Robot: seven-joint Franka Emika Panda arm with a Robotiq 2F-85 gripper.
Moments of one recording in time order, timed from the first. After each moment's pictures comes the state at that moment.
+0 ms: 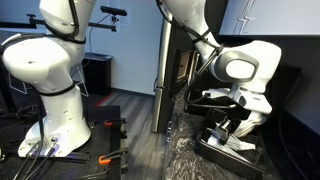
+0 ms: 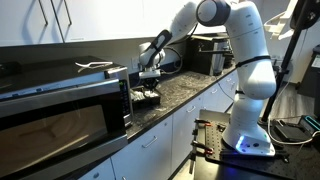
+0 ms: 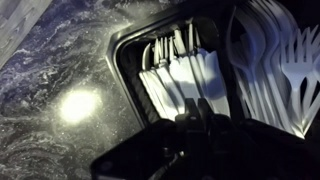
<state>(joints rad) -0.18 0.40 -0.18 -1.96 0.00 2.30 0.83</state>
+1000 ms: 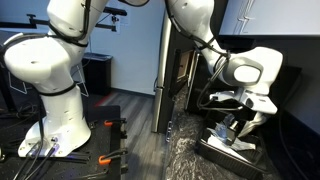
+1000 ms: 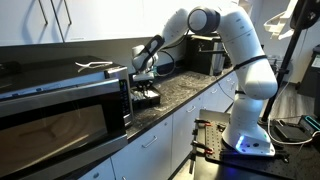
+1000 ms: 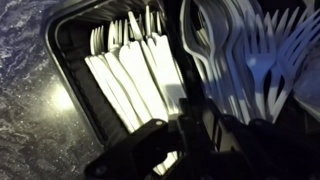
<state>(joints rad) -0.14 0.53 -0.19 -1.81 0.00 2.30 0.83</state>
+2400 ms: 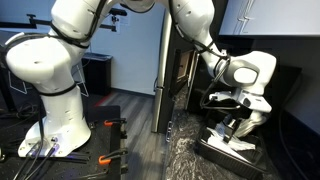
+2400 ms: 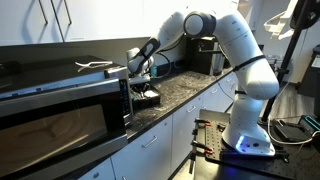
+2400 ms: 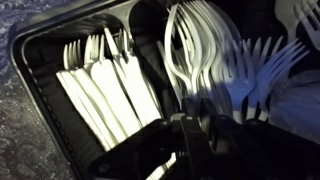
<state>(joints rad) -0.10 0.59 -0.20 -1.74 0.00 2.25 0.83</state>
